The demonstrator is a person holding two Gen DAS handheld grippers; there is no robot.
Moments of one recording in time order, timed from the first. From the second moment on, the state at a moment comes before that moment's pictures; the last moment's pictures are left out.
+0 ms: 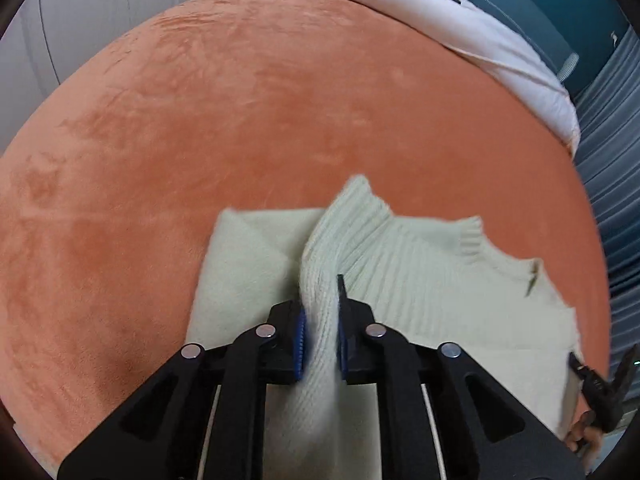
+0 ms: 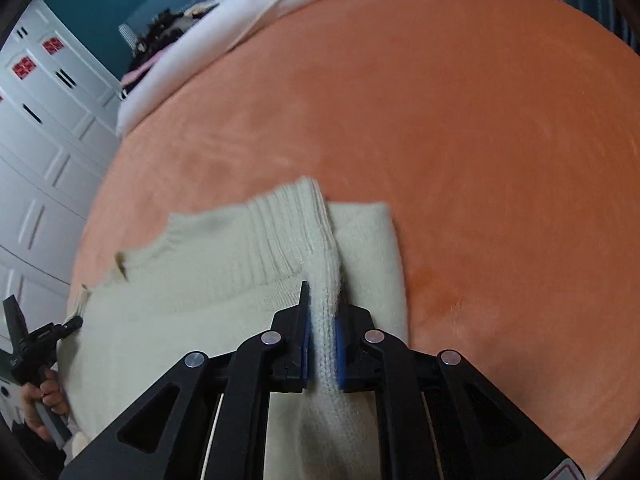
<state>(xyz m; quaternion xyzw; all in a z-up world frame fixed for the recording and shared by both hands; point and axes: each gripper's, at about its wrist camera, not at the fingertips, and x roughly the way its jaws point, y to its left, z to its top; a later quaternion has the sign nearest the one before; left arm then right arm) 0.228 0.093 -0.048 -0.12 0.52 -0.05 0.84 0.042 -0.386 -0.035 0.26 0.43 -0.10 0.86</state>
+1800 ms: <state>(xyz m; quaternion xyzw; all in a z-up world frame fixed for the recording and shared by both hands) 0.072 0.160 -0.005 -0.31 0.50 -0.04 0.81 -0.101 -0.359 0.020 0.43 0.37 -0.04 0.82</state>
